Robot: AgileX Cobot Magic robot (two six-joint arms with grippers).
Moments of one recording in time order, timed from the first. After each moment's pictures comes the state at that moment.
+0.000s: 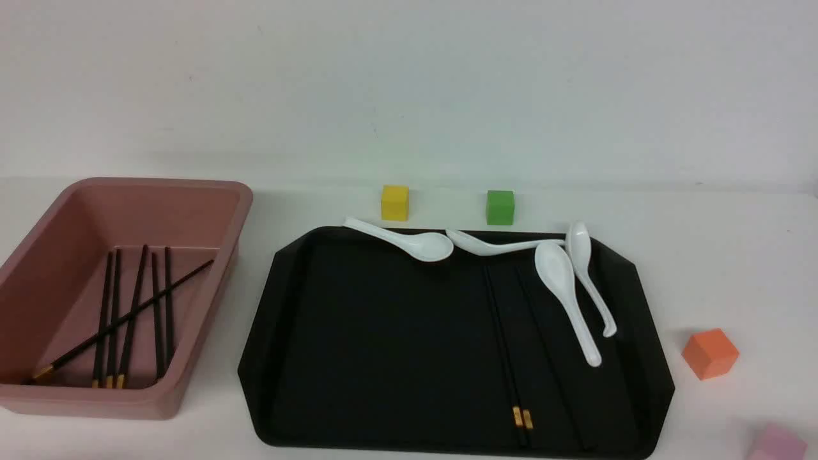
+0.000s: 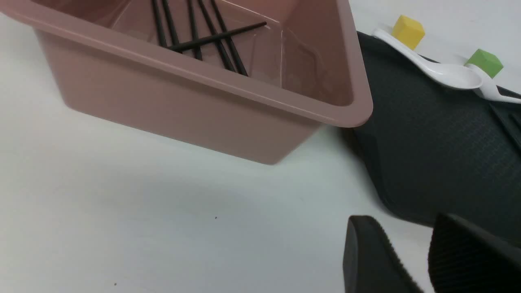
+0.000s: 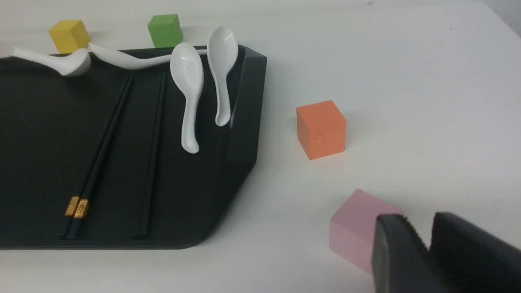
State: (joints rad) right arm 0.05 -0.01 0.02 -0.05 0.37 0.20; left arm -0.11 -0.01 0.03 -0.10 0.38 -0.31
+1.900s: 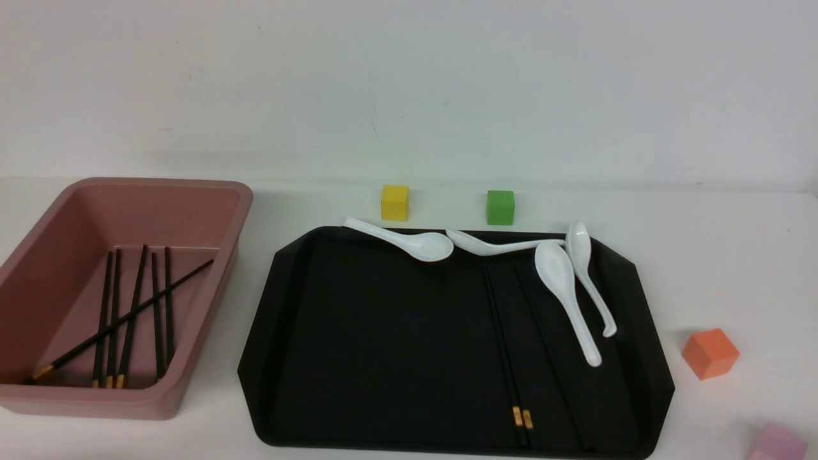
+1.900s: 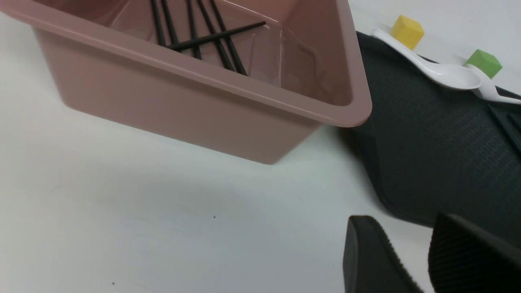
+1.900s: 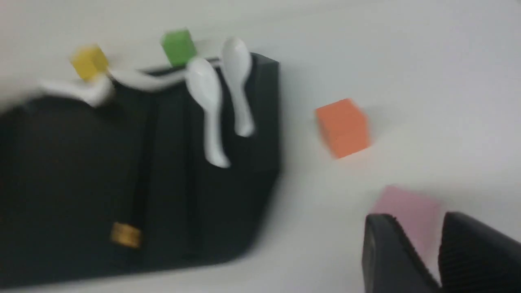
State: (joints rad) right arm 0.05 -0.01 0.02 0.14 0.35 0.32; left arm -0.11 -0.01 0.03 -0.11 0.38 -0.31
